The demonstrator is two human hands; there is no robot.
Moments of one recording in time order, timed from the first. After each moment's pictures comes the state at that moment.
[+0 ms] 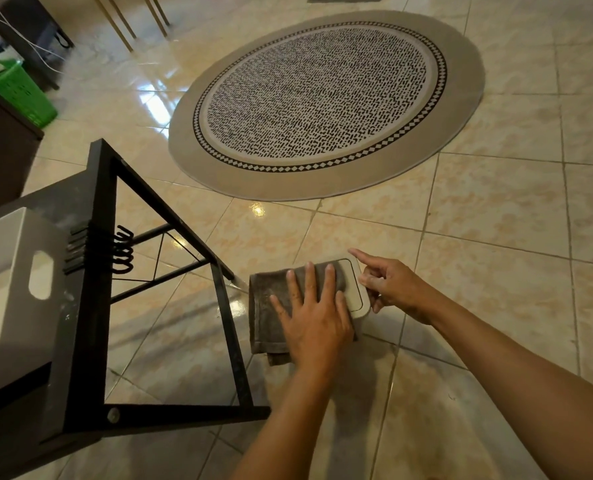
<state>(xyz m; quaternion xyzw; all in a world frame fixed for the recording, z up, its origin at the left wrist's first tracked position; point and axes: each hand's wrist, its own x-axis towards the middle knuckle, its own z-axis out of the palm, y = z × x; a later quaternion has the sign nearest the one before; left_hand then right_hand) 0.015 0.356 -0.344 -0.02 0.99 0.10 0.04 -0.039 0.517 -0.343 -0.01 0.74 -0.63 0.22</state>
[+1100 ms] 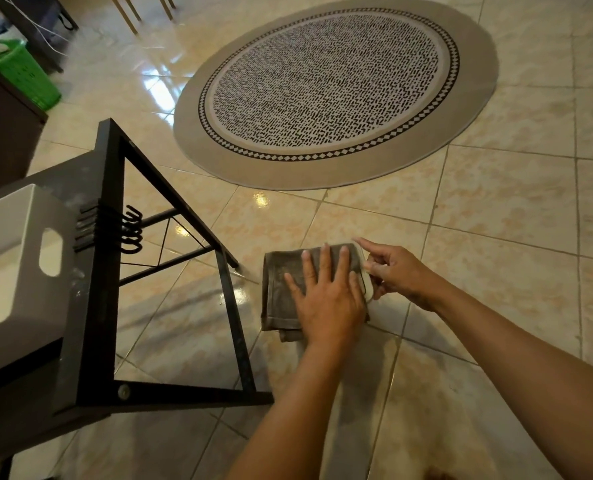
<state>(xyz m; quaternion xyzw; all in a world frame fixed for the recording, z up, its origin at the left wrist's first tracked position) 0.003 0.368 -0.348 0.01 0.99 0.10 0.03 -0.045 0.512 -0.339 -0.01 0.76 -0.62 0.21</state>
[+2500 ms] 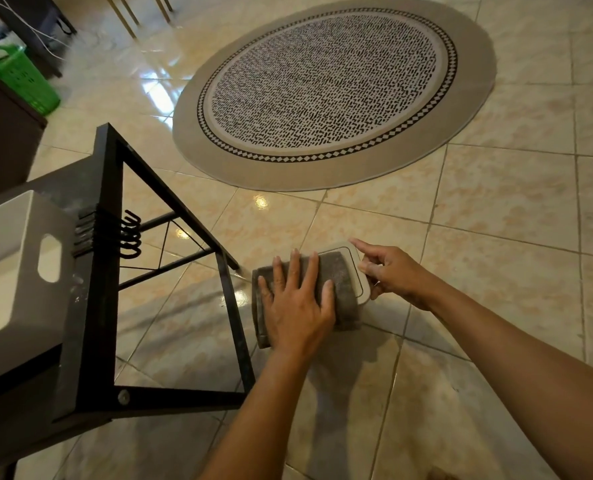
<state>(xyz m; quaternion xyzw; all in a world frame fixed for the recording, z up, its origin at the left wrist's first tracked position) 0.007 0.314 -0.349 0.01 0.99 0.12 -0.01 -0.049 0.507 -0.346 -0.01 0.75 -0.62 0.22</state>
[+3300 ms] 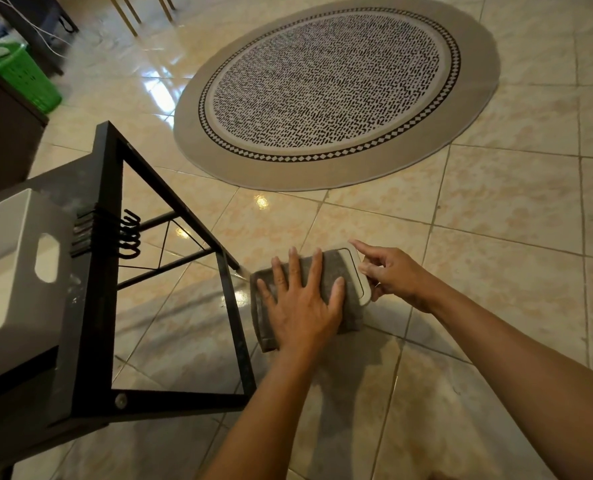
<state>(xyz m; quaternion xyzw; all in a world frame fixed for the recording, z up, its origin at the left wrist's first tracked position) 0.001 0.325 -0.349 -0.02 1.00 0.09 0.02 -0.050 0.506 -0.347 -0.02 0.74 -0.63 0.22</state>
